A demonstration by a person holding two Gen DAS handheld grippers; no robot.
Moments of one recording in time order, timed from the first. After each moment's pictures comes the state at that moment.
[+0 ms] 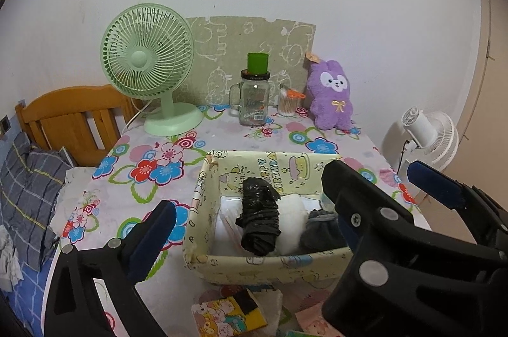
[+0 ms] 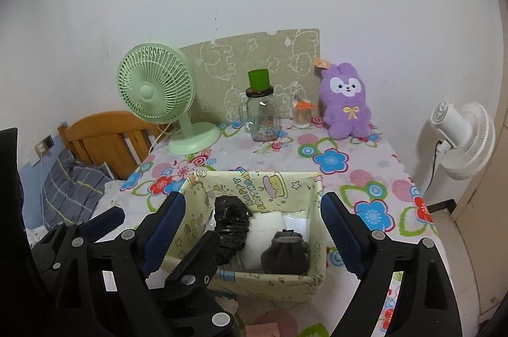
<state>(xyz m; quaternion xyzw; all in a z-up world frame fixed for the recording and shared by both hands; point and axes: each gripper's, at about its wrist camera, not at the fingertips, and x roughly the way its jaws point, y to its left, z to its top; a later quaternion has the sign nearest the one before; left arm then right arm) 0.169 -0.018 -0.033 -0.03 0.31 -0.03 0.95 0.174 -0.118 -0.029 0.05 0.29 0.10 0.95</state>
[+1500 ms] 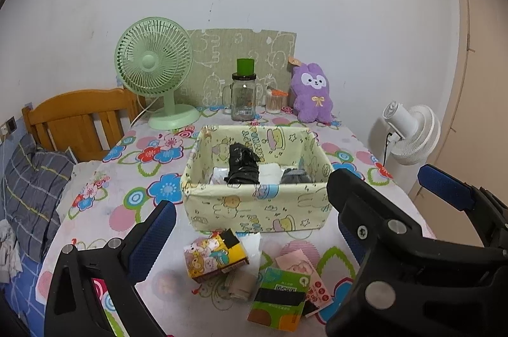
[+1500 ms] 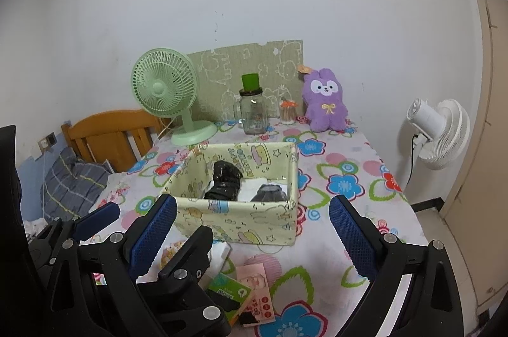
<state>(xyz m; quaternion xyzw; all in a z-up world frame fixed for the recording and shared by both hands) 0.078 -0.033 -0.049 -0.02 0.28 -0.04 0.96 0.069 -0.138 -0.039 0.04 0.26 0.09 0.96</state>
